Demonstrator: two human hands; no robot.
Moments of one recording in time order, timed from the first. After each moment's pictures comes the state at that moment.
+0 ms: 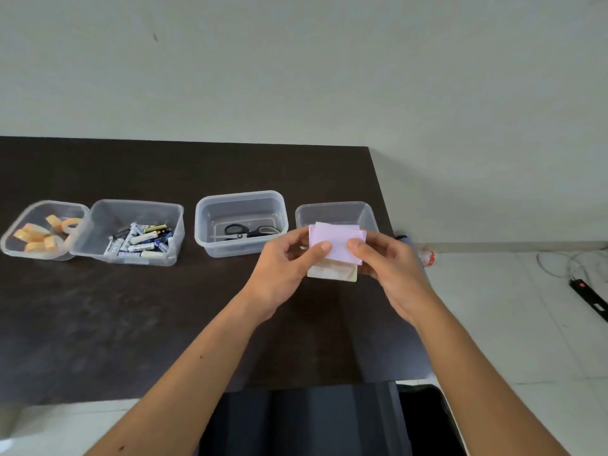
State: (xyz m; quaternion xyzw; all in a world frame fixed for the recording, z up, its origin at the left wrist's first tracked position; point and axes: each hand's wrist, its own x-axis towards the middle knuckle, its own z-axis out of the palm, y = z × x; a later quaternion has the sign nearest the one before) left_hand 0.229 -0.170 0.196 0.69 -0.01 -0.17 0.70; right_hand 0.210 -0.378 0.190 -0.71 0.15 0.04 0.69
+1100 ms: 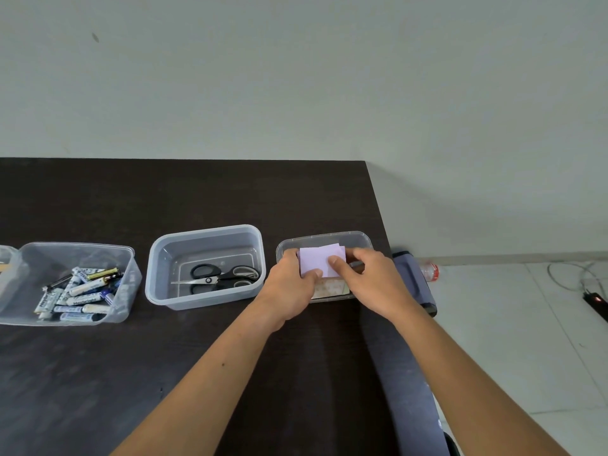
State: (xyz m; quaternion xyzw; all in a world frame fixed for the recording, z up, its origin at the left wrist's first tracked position) left_hand 0.330 -0.227 0.142 0.83 0.05 -0.22 0.51; right_hand 0.320 -0.408 0.127 -0.91 0.07 0.06 0.41
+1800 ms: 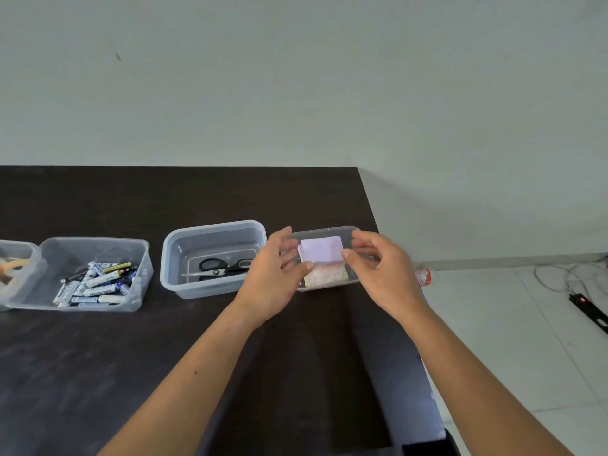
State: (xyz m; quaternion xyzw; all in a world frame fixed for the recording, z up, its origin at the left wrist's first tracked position) left_hand 0.290 -0.191 0.174 0.77 0.00 -0.17 0.61; right_hand 0.274 -0.402 0.157 -0.87 0.09 -0.08 0.47
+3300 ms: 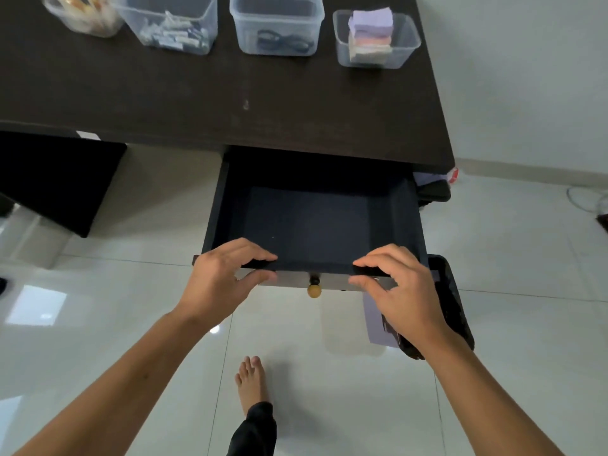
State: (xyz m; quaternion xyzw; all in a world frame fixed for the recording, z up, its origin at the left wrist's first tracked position) left_hand -0.135 -0.050 0.020 0.91 -0.14 0.03 0.39; right_hand -0.146 -0.363 0.015 -0.92 -0.12 -0.10 0.35
